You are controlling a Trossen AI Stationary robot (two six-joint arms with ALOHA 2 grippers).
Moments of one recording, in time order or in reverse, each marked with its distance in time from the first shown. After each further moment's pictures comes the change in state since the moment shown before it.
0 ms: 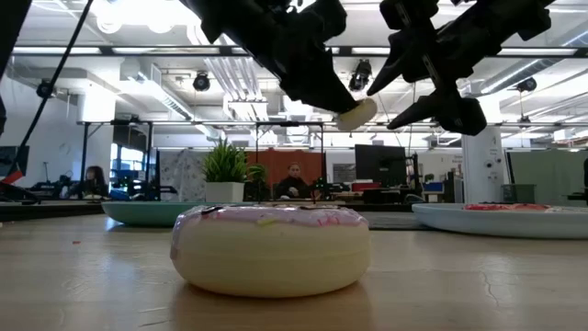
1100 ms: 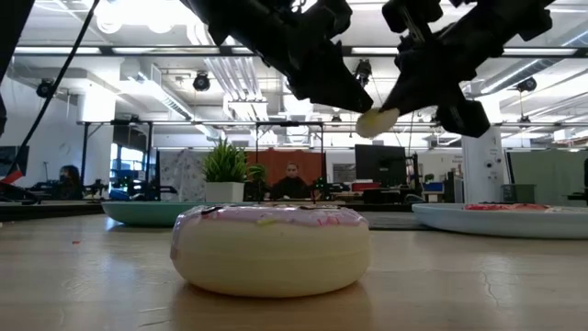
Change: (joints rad) left arm 0.018 0.008 0.007 0.063 0.007 -0.025; right arm 0.000 -0.001 0.000 -0.032 -0.013 -0.025
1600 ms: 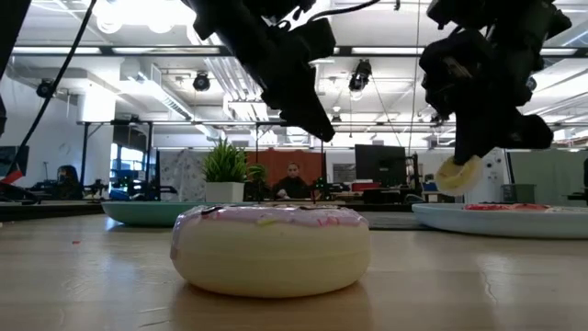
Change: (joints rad) left arm 0.001 -0.025 -0.001 -0.256 -0.089 -0.034; right arm 0.010 -0.003 0.001 -0.386 -0.131 0.000
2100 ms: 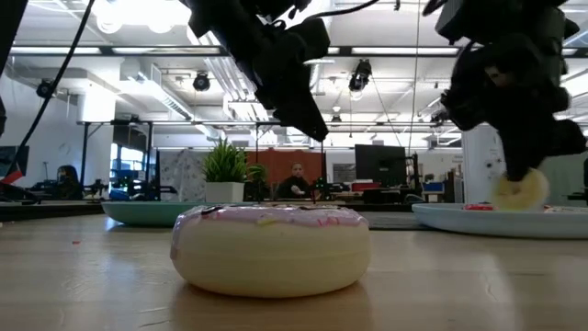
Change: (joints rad) left arm 0.000 -0.023 -0.018 -0.019 -0.001 -0.047; right arm 0.021 0.002 -0.035 -0.089 -0.173 -0.039
